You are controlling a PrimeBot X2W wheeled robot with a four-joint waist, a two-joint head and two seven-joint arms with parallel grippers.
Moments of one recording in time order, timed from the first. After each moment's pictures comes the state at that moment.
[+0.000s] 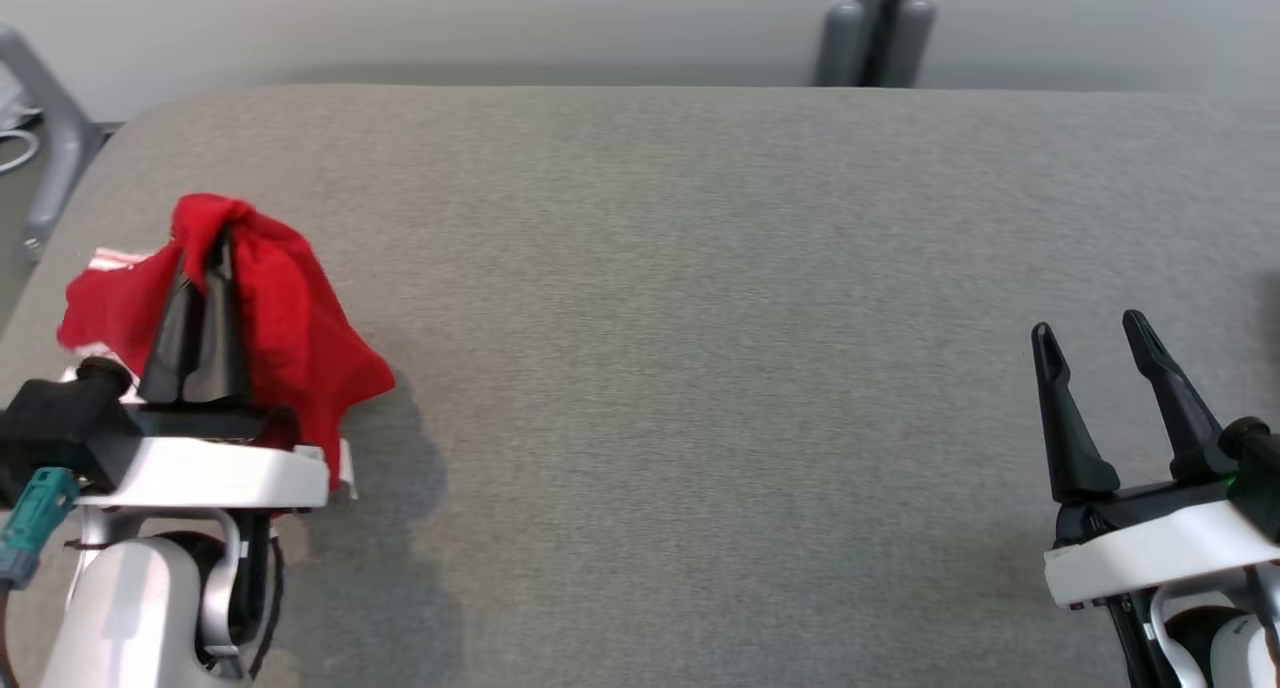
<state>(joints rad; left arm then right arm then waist) -0.23 0.21 -0.04 -0.01 -0.30 0.08 -0.16 -0.06 -0.06 -0.02 -0.16 0.17 0.13 0.01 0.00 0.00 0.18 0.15</state>
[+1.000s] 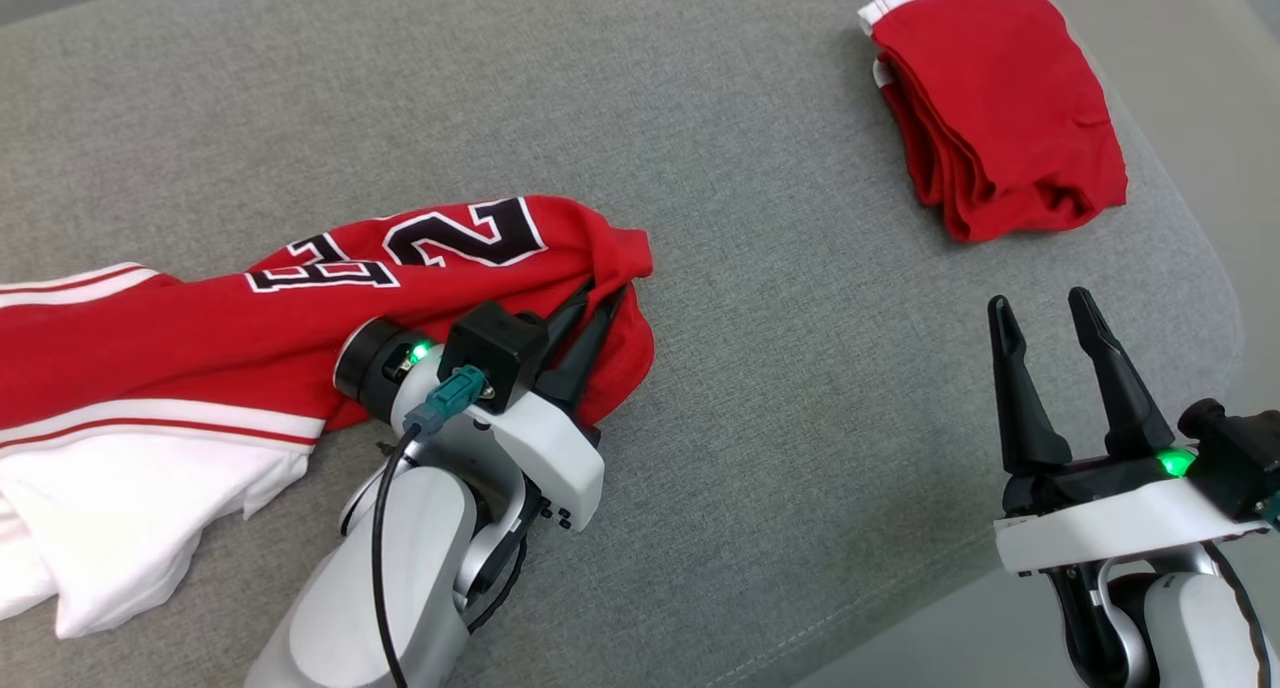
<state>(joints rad) -0.47 0.08 -0.47 0.28 -0.23 -0.08 -0.02 -0.17 -0.05 0.06 0.02 0.31 0.13 -0.17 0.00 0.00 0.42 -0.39</state>
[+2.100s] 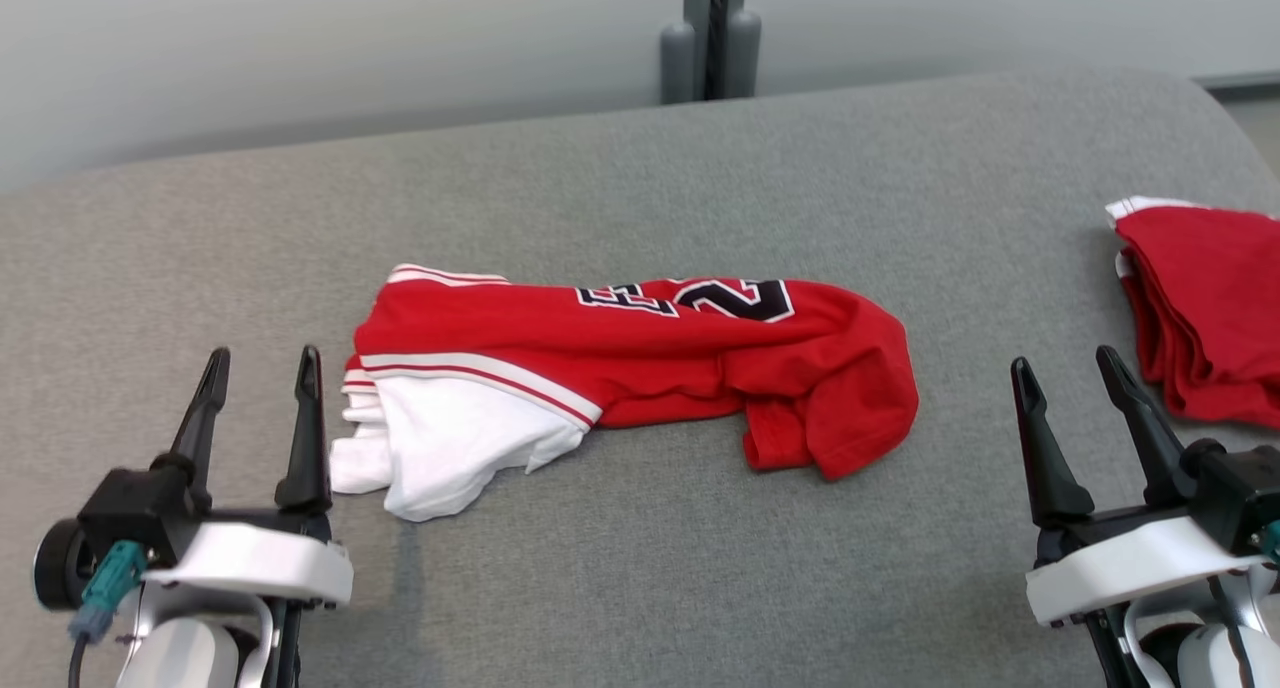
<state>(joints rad) -0.16 0.25 -0.16 0.14 -0.37 0.11 -0.24 -0.08 -0.06 0.00 -0.01 0.17 0.13 -0.07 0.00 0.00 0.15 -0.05</state>
